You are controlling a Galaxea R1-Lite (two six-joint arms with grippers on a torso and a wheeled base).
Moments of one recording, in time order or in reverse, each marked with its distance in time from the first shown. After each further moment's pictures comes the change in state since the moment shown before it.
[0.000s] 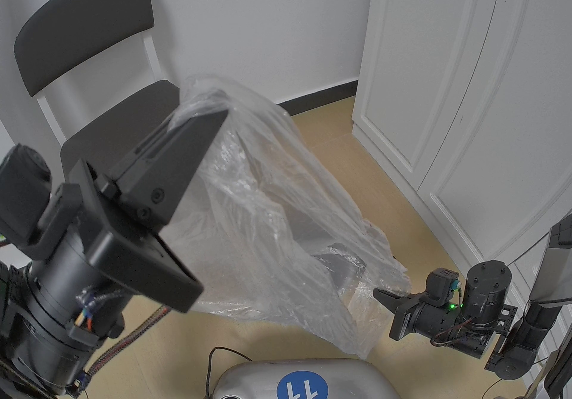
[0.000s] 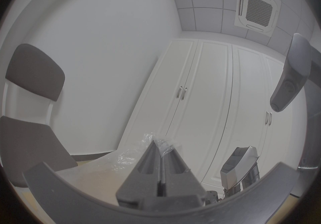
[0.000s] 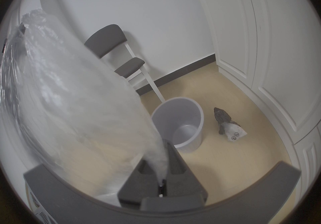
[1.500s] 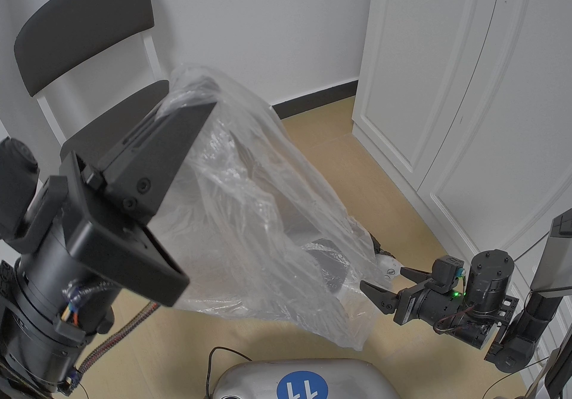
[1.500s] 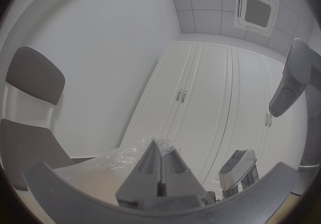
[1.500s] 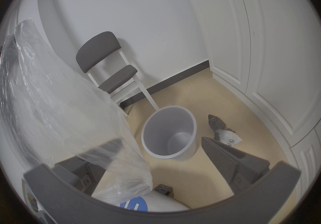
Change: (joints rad) left arm -0.001 -0.017 -0.007 0.000 0.001 0.014; right arm -0.057 -0.001 -0.036 0.000 -0.010 -0.001
